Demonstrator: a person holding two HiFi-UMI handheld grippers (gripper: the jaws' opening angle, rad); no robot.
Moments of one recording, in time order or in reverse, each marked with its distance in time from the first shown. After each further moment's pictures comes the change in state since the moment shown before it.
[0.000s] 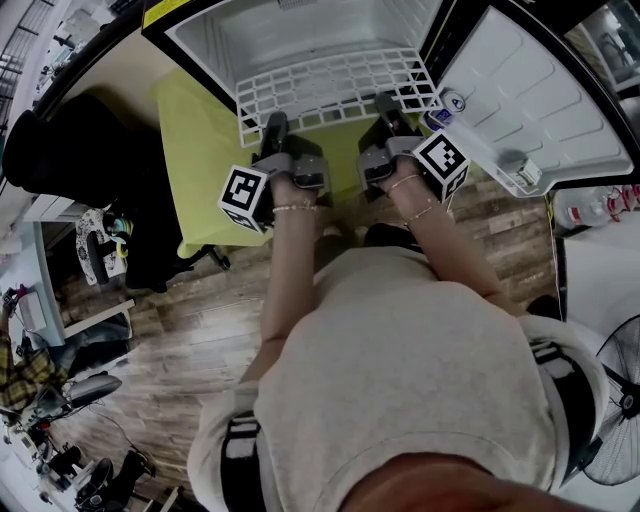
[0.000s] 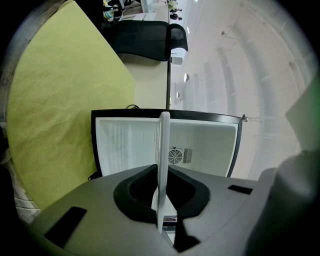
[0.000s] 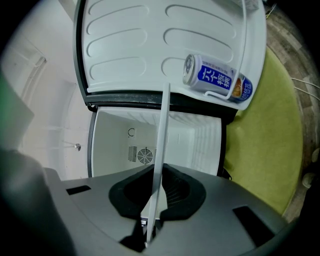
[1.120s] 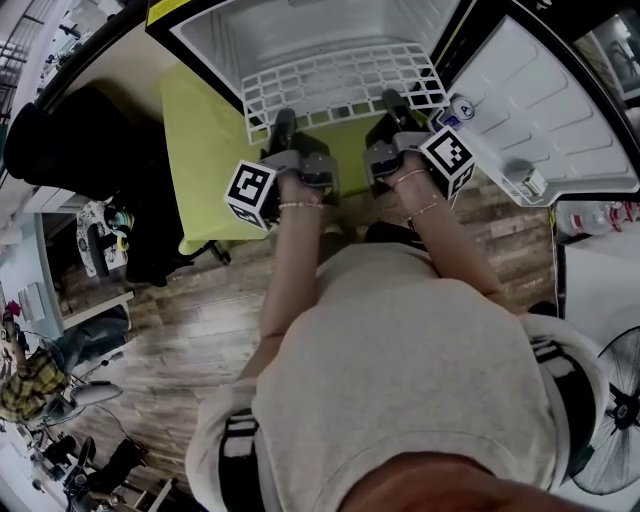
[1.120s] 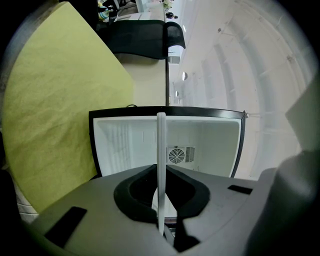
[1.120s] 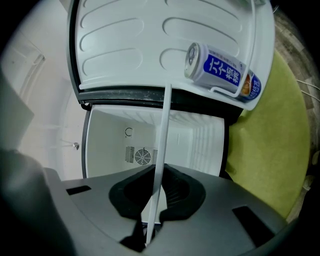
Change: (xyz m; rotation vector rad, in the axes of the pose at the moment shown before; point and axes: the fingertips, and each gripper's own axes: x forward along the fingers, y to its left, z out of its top) left arm 0.012 0.003 -0.001 0.040 0.003 0.011; right arm 0.019 -0.004 0.006 -0.008 0.013 -0.012
